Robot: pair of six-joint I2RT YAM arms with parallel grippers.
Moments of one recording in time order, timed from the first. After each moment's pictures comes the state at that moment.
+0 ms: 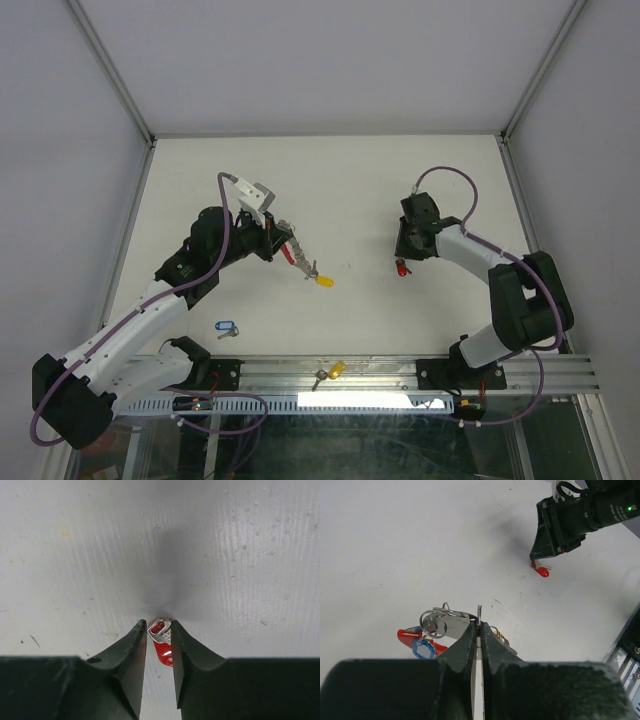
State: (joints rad) left arm -0.58 0.94 0.74 -0.08 0.23 -0.16; right arm 0.37 1.51 0.85 -0.42 0.12 0.49
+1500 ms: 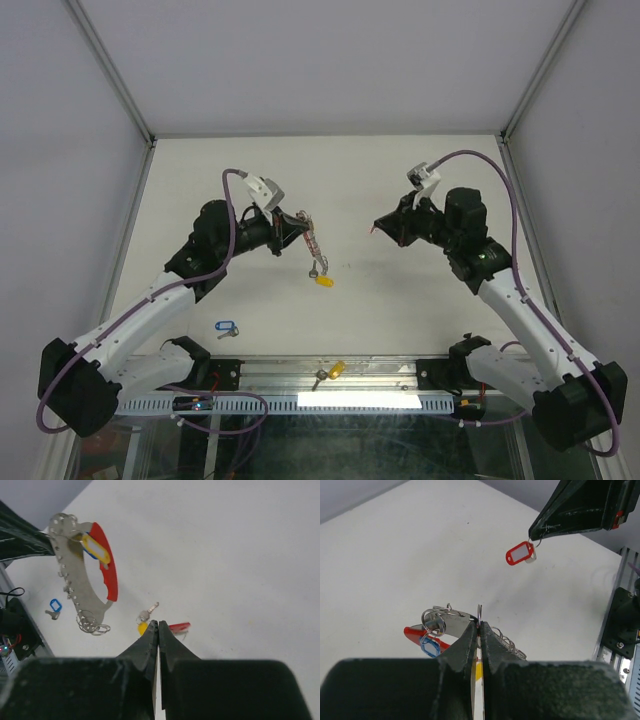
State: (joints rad) left arm -0.58 1.01 0.75 0.11 0.41 -0.11; right arm 0.38 0.98 0.81 -0.19 -0.47 0.16
